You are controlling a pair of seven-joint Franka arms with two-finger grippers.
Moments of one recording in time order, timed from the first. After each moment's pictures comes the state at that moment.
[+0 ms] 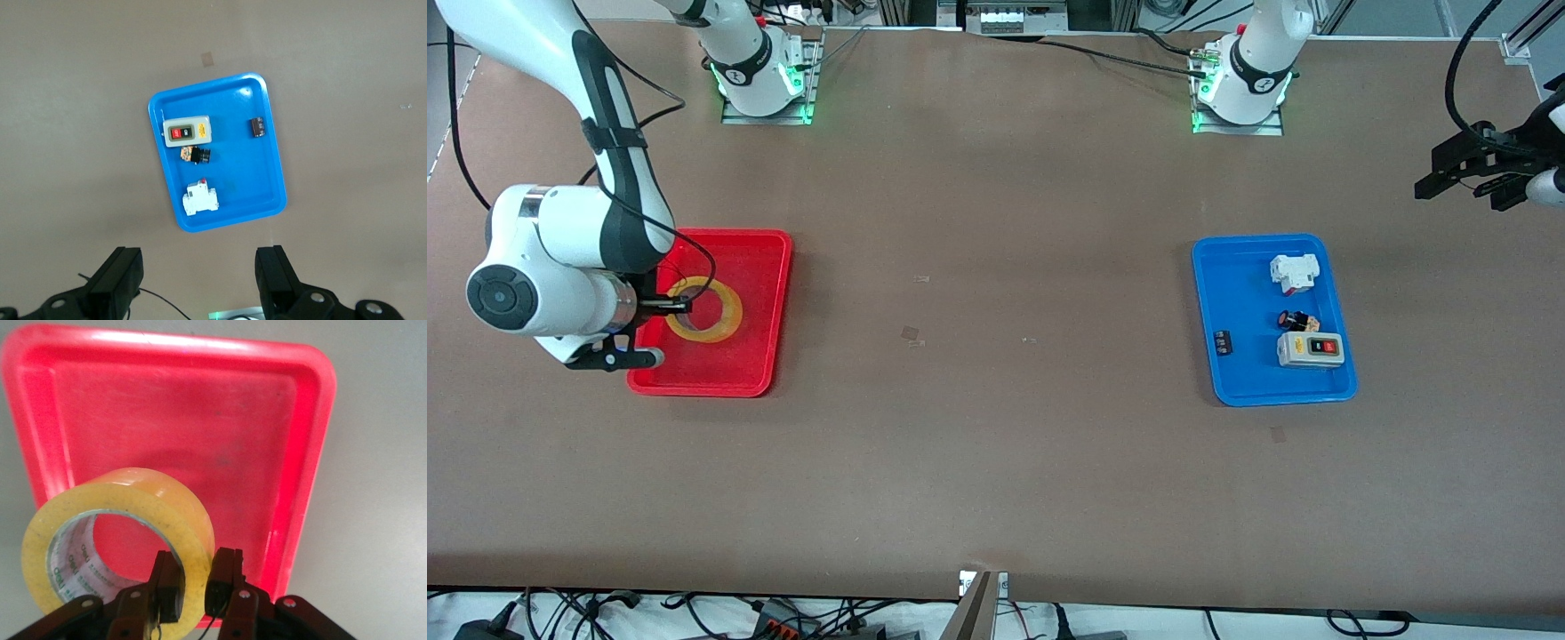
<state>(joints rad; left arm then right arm) 0.01 -0.03 0.04 -1.56 -0.01 1.47 0.18 0.18 0.38 -0.21 -1.86 -0.05 1.95 -0.03</state>
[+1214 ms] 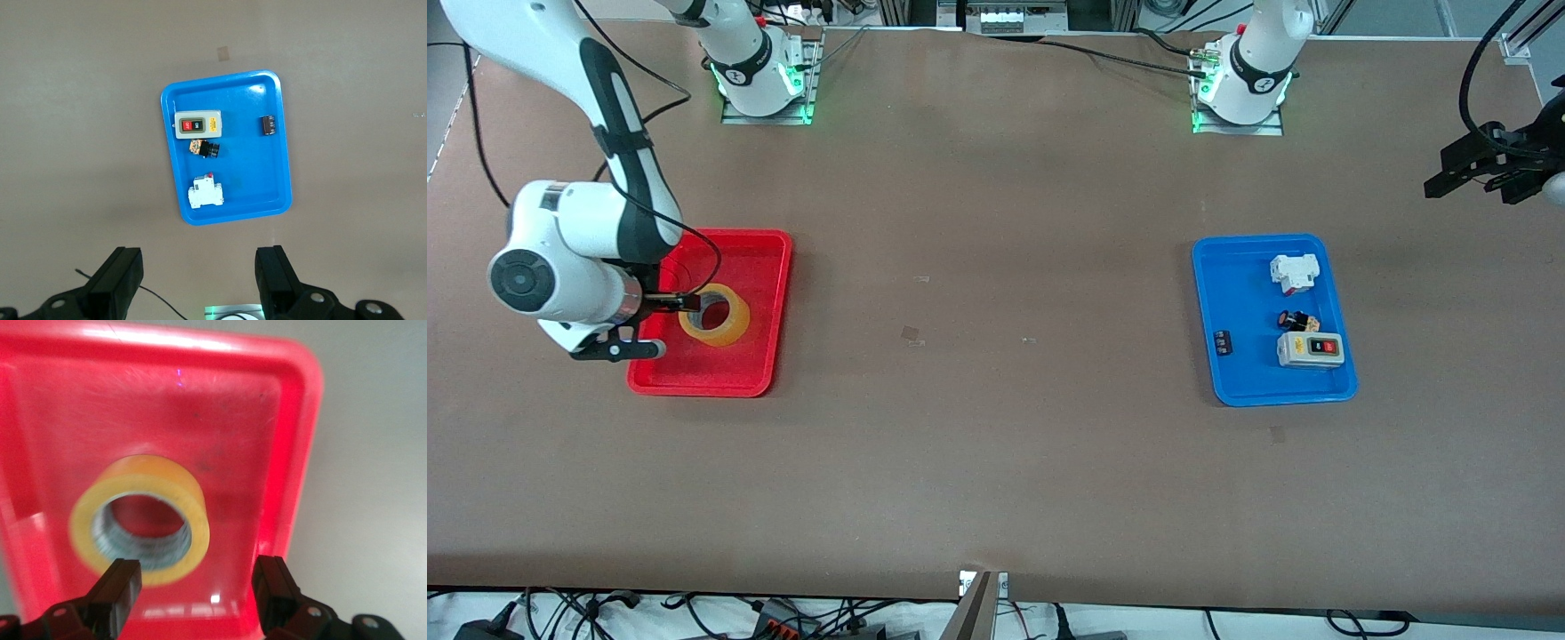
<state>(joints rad) 0.02 -0.03 0.04 -1.56 0.00 1.44 0.12 0.17 0.36 -0.21 -1.88 -0.08 1.98 -0.04</state>
